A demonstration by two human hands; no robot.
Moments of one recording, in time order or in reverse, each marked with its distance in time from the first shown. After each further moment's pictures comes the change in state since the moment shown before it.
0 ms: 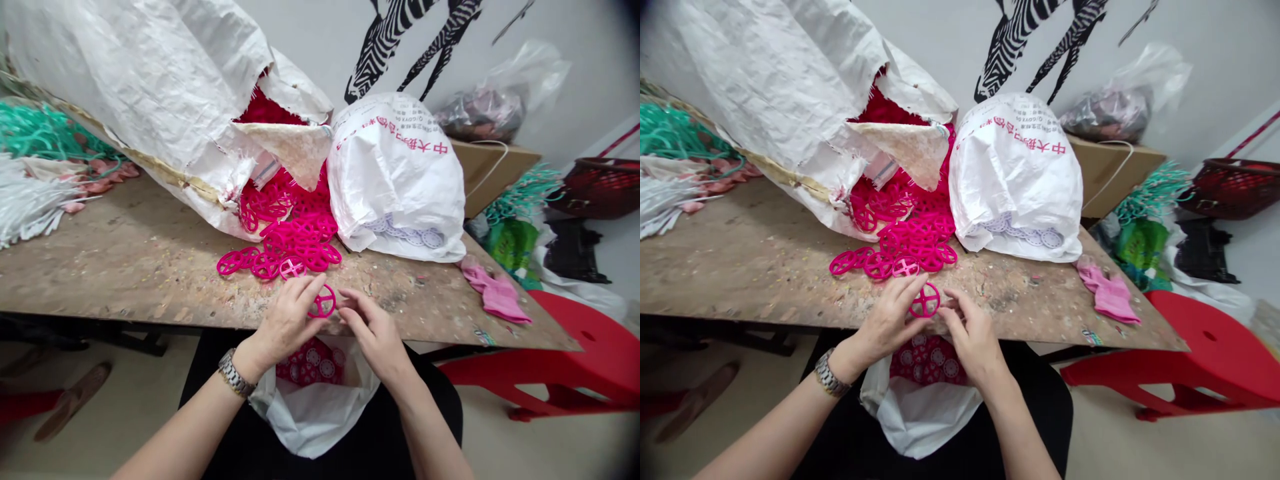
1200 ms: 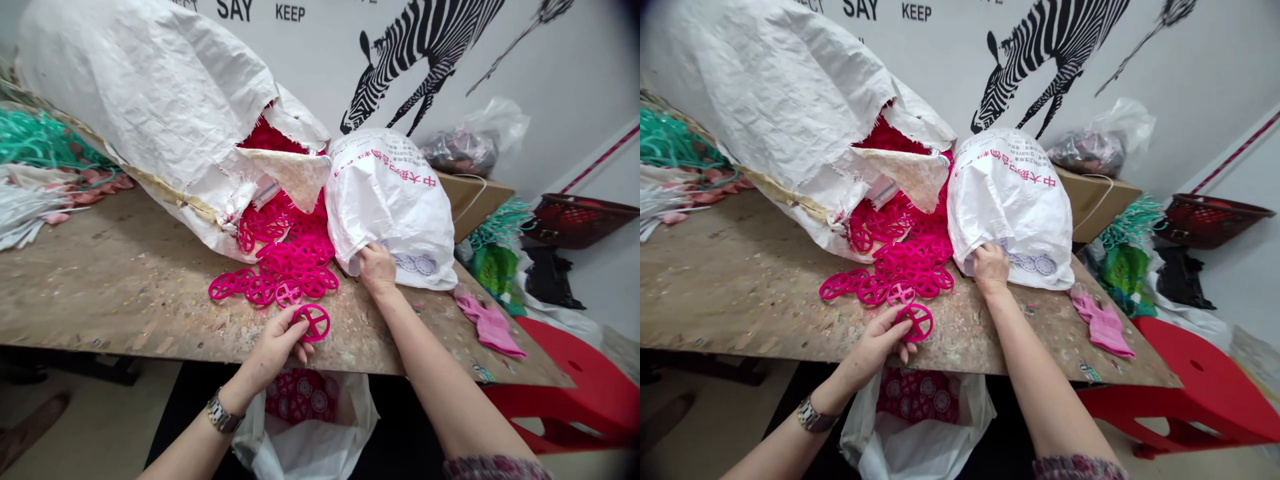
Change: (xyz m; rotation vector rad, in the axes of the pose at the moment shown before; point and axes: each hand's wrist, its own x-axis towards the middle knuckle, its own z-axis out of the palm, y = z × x) left_hand 0.007 -0.011 0.018 -1.313 0.027 -0.766; right_hand 0.185 0.036 -0.055 -0.787 0.342 -0.161
